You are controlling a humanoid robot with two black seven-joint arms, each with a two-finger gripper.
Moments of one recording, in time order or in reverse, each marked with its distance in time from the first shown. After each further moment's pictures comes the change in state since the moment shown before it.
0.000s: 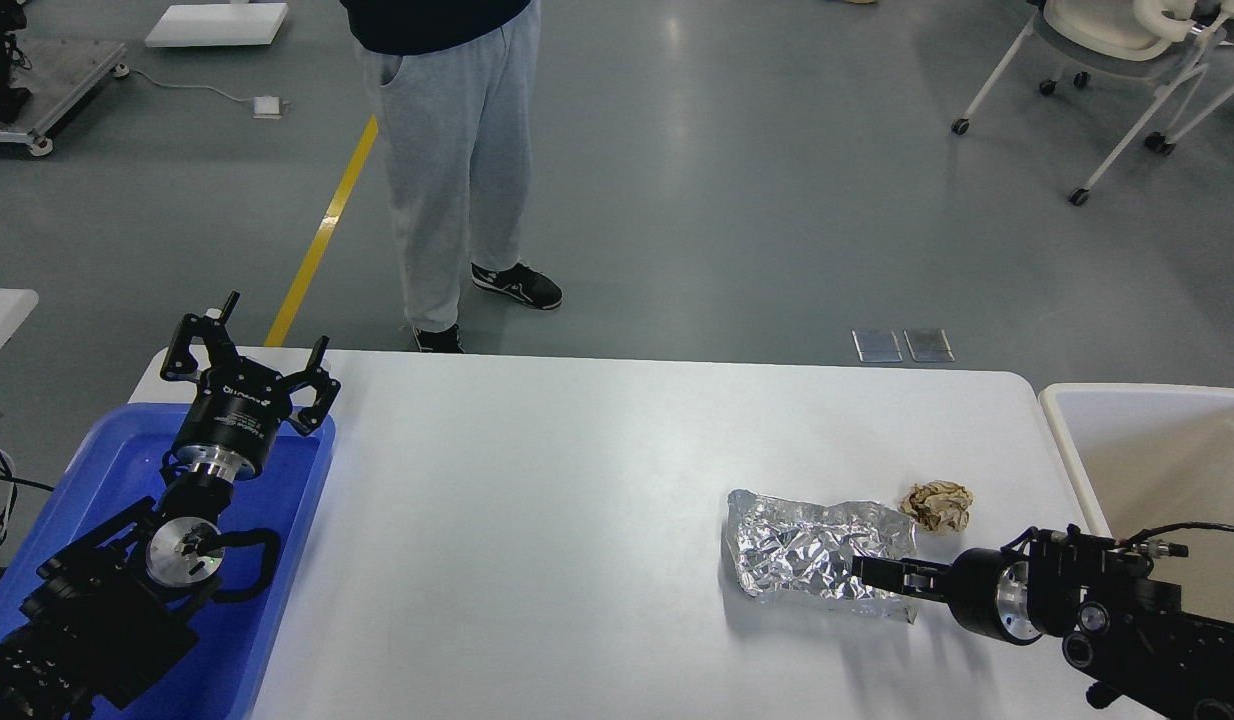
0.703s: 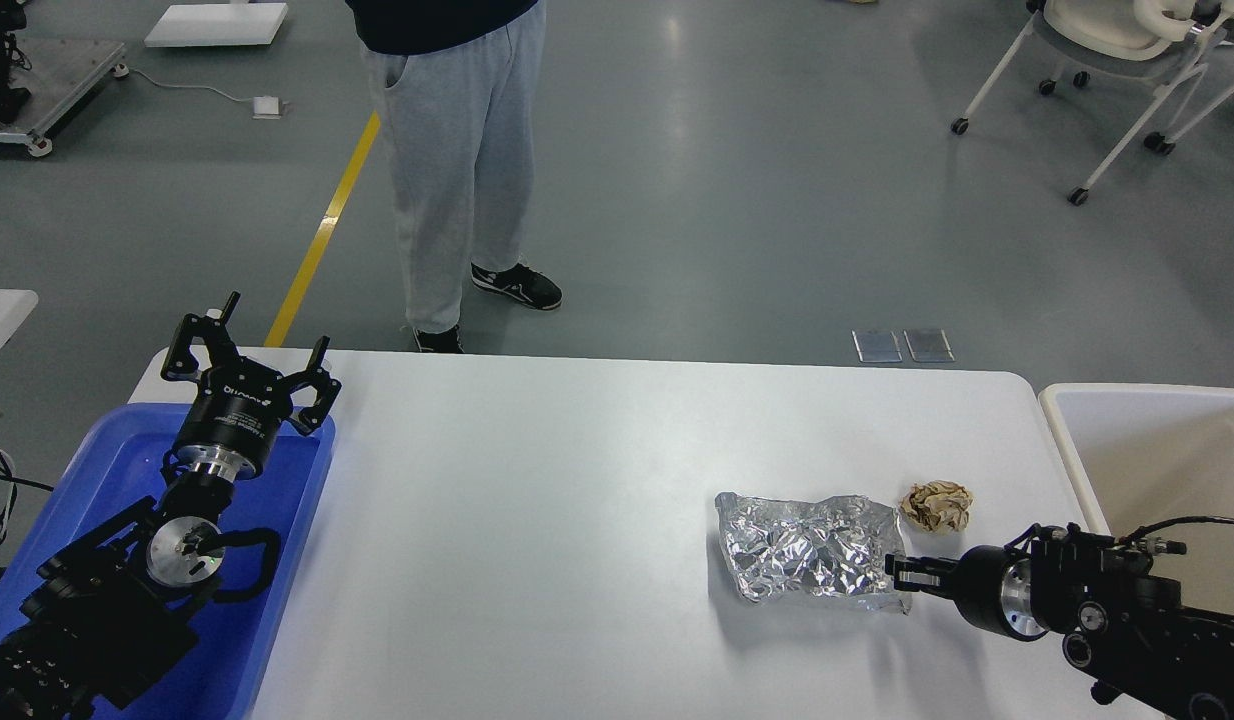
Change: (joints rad) left arm 0.000 0.000 0.000 0.000 0.000 0.000 0.000; right arm 0.045 0.006 -0.087 -0.043 -0.003 -0.046 -0.001
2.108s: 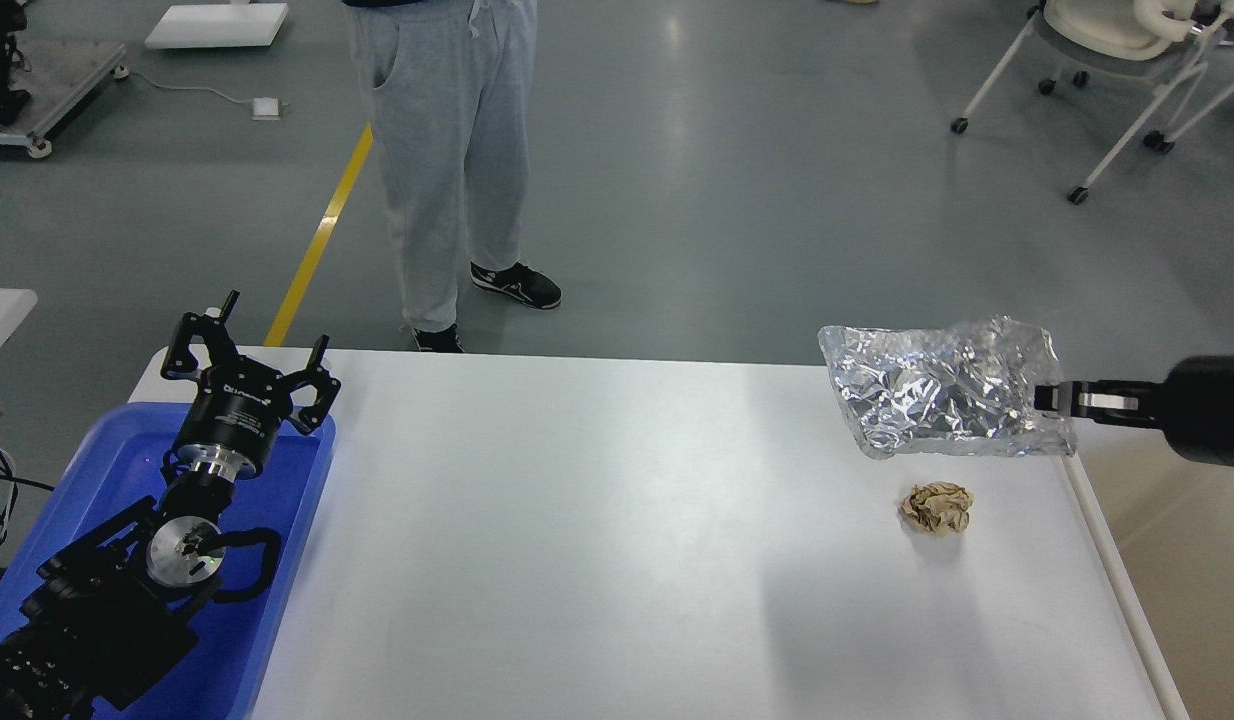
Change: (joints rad) left arm 0.000 0.001 0.000 0.000 0.000 0.000 0.000; right arm 0.415 -0.575 0.005 0.417 0.203 0.298 0.005
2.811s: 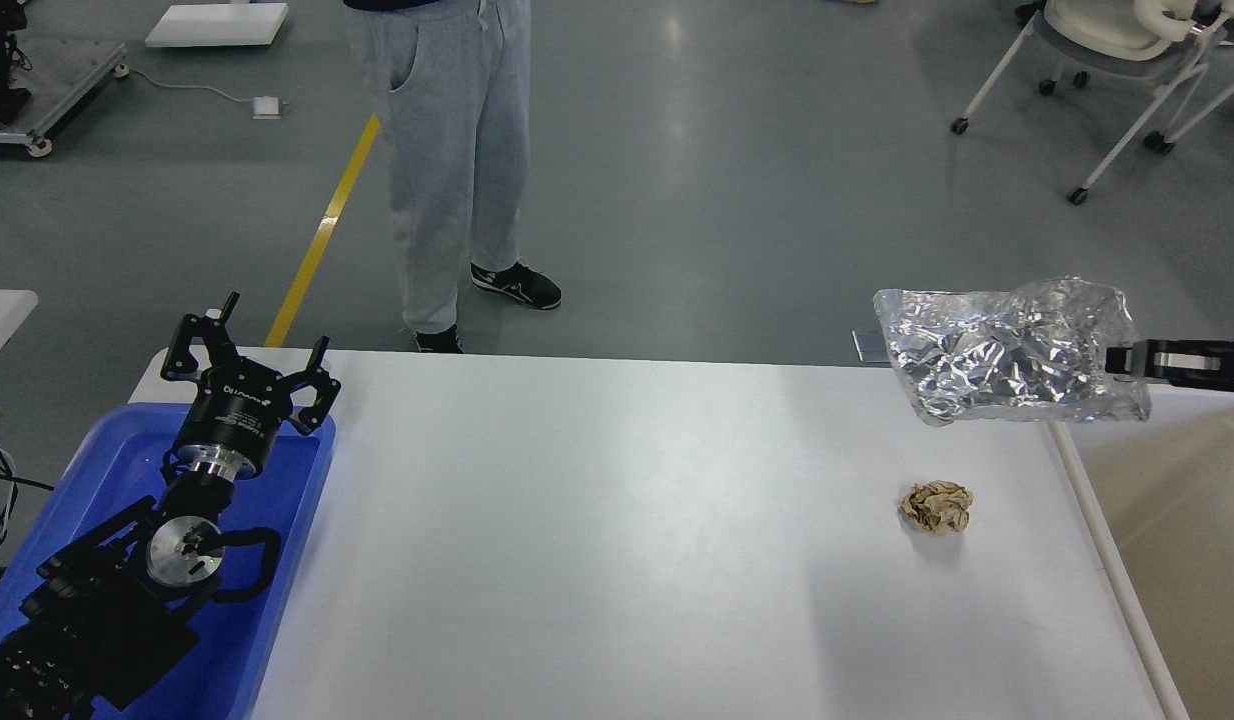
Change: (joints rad) left arm 0.000 0.000 0.000 0.000 0.000 0.000 0.000; right arm 0.059 -0.095 -0.009 -0.029 0.021 0.035 -0.006
